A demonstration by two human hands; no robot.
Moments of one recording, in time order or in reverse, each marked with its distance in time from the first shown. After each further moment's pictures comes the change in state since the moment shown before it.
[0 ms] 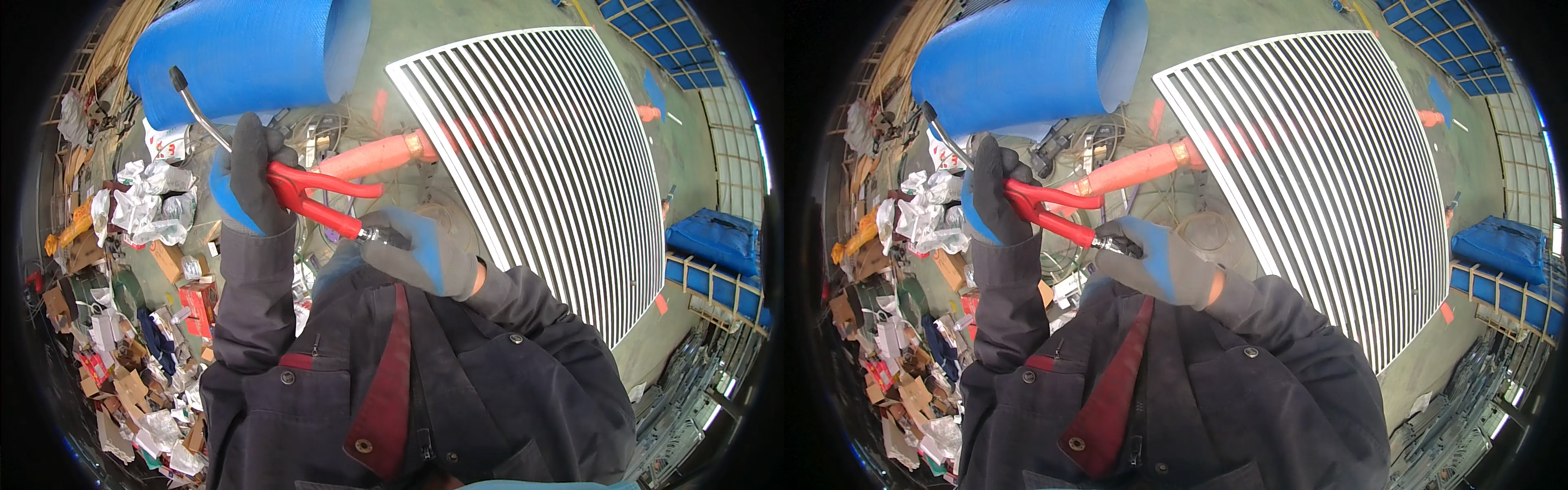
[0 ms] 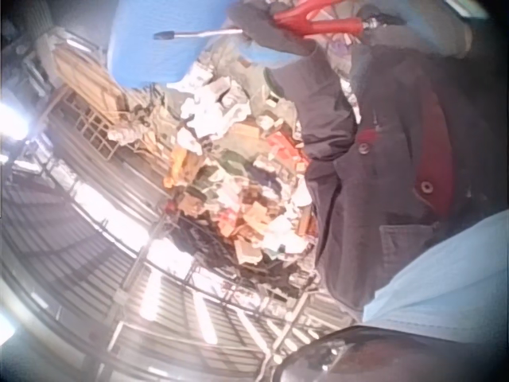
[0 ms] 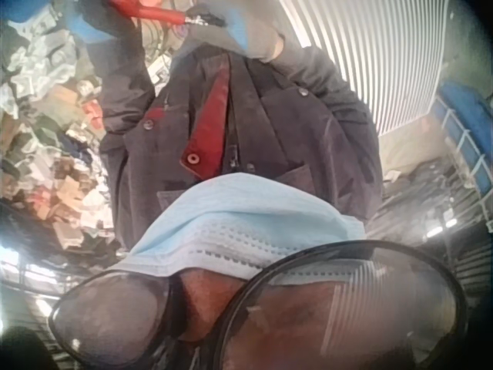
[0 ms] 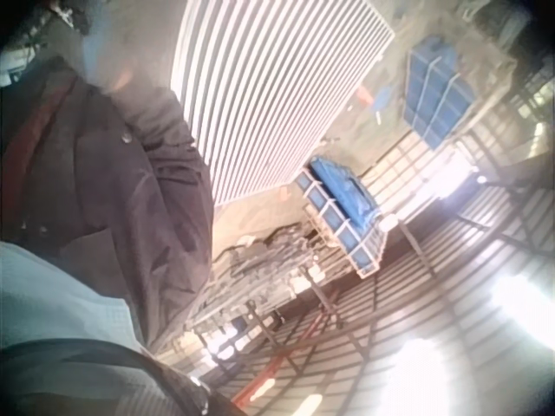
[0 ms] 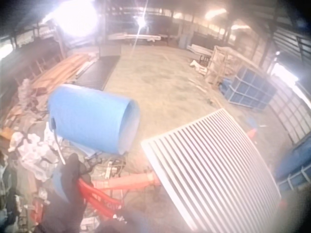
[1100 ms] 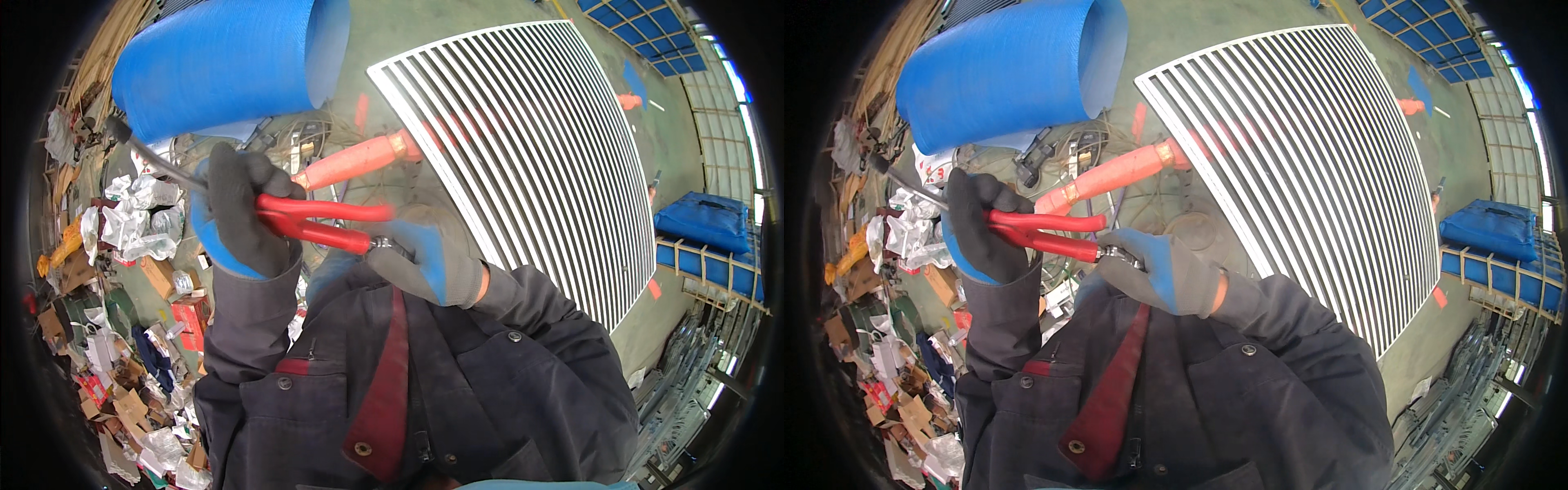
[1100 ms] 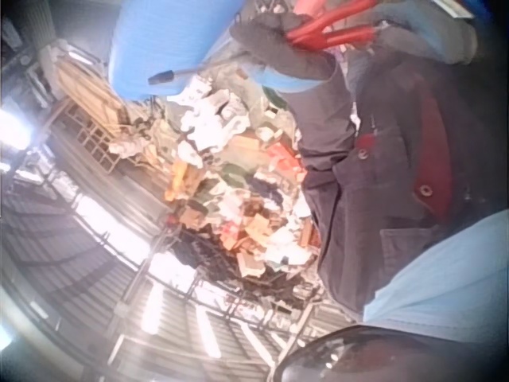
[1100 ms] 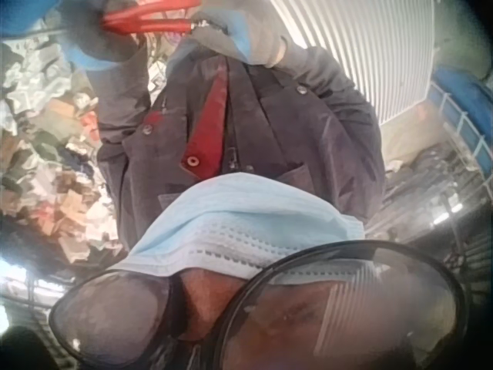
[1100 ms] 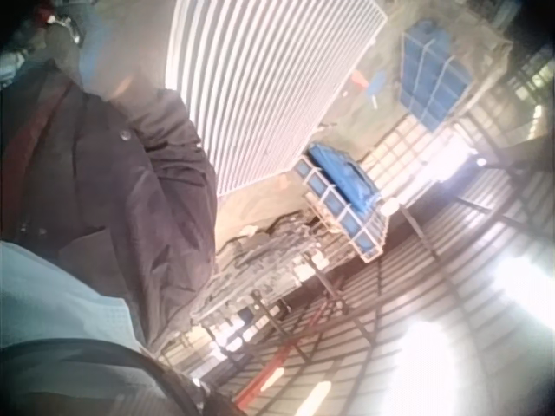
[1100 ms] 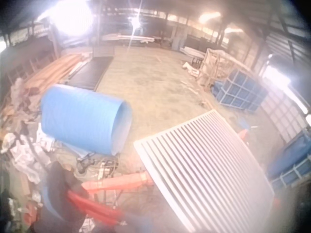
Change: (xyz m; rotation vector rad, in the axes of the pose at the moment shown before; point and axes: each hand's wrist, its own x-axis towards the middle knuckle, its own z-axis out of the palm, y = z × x) left_hand -0.034 0.019 0.004 -0.332 -0.159 0.052; right_hand -0.023 0.003 0.000 -0.423 0.115 -0.308
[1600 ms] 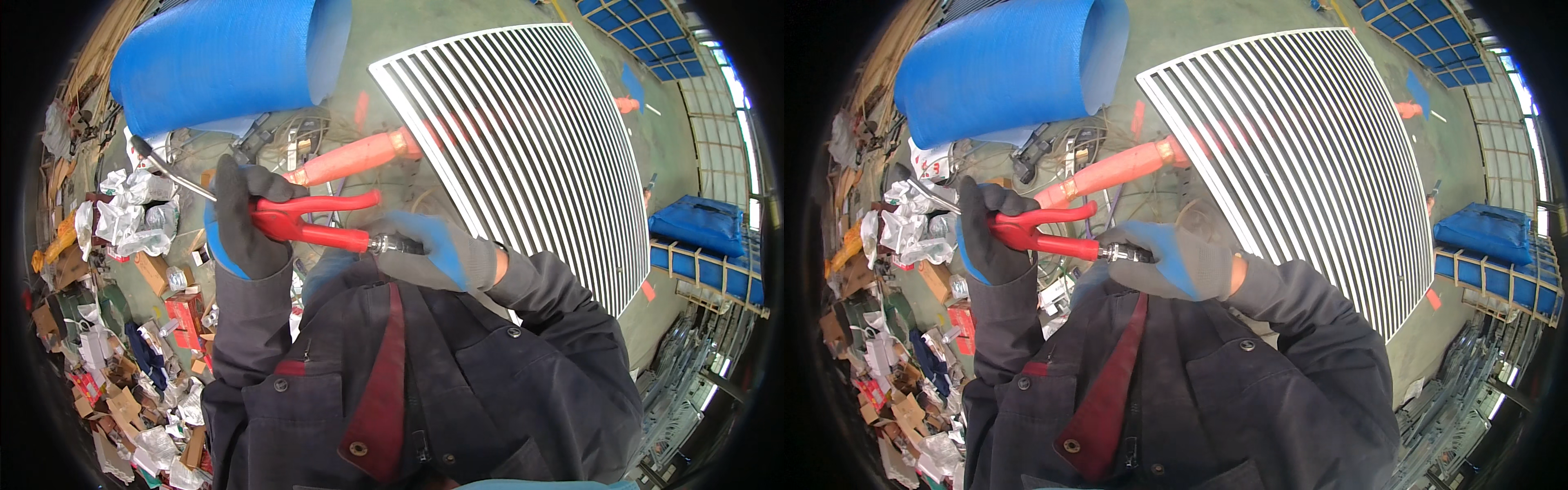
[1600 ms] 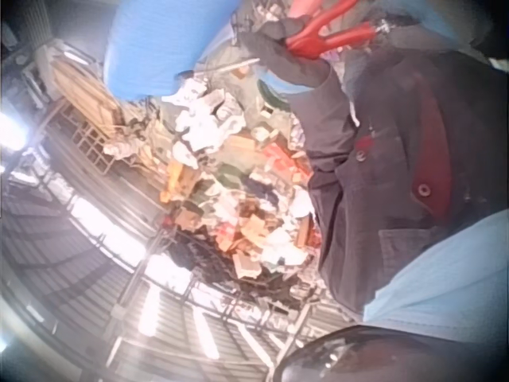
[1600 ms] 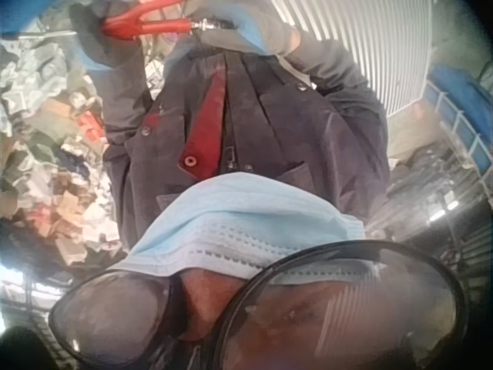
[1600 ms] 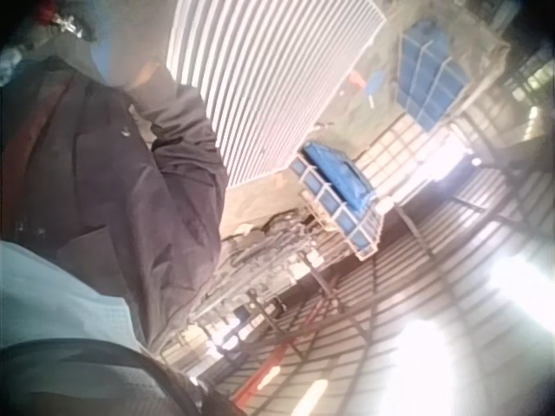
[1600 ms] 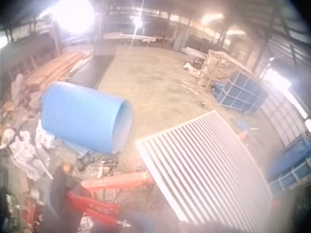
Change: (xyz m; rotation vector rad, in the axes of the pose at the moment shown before) left_hand -0.014 -0.021 -0.042 0.040 -0.044 0.036; right_hand 0.006 0.010 -0.005 -0.028 -0.137 0.018
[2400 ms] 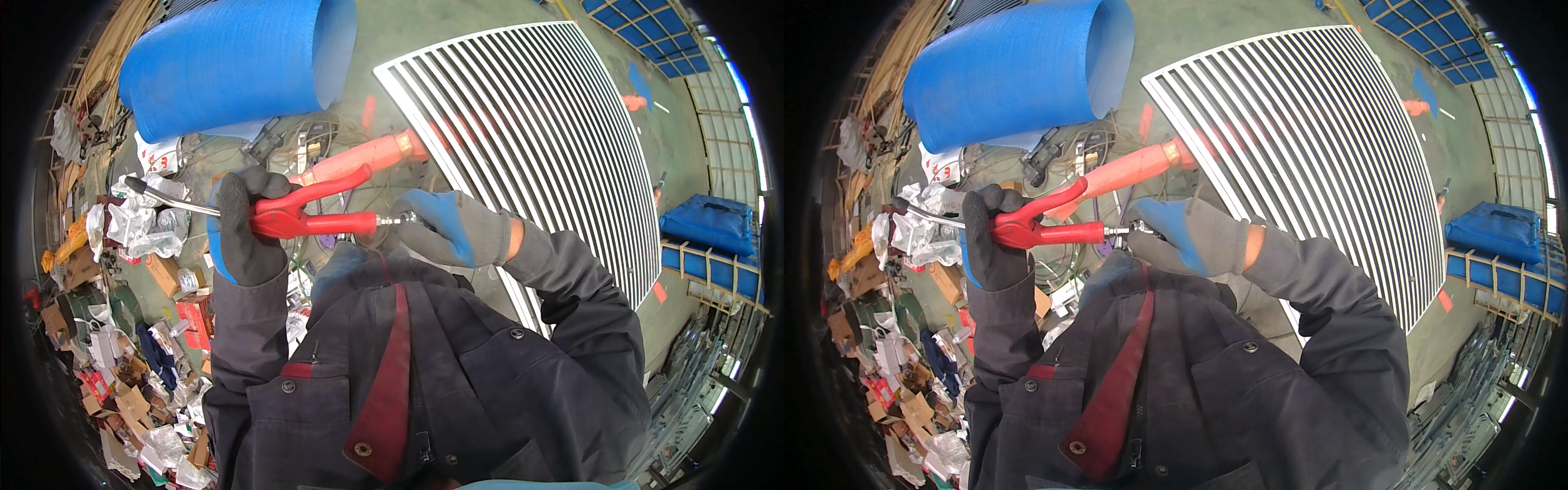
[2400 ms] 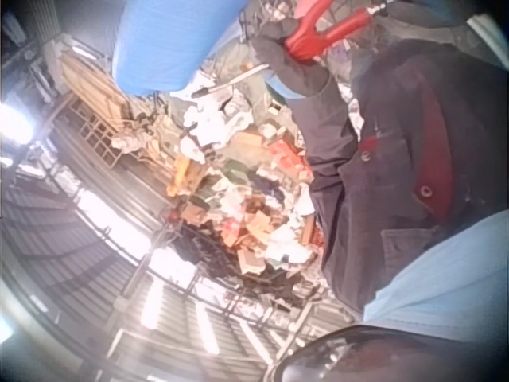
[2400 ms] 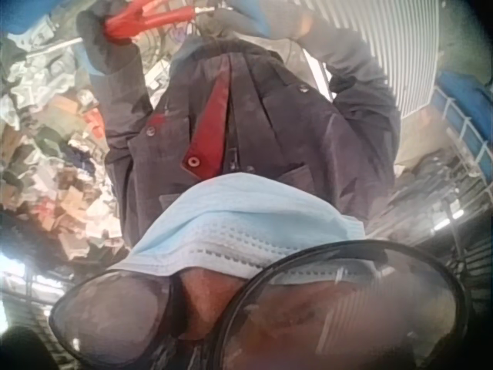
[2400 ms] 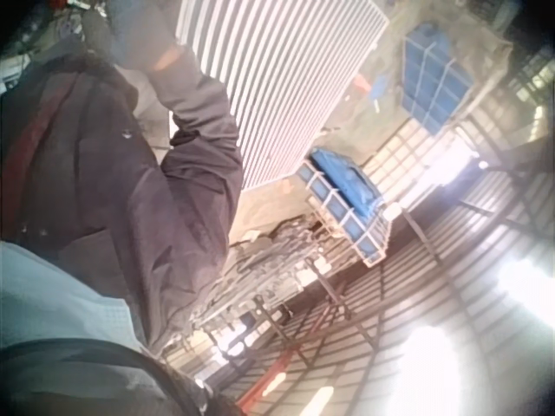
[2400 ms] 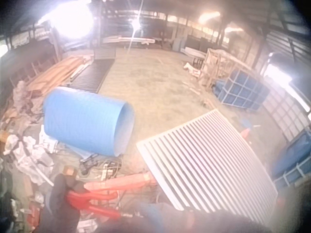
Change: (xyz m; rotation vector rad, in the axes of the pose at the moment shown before) left_hand -0.005 0.006 -0.018 -0.005 -0.043 -0.094; right_hand 0.003 0.001 -0.046 -0.213 -0.118 -0.048
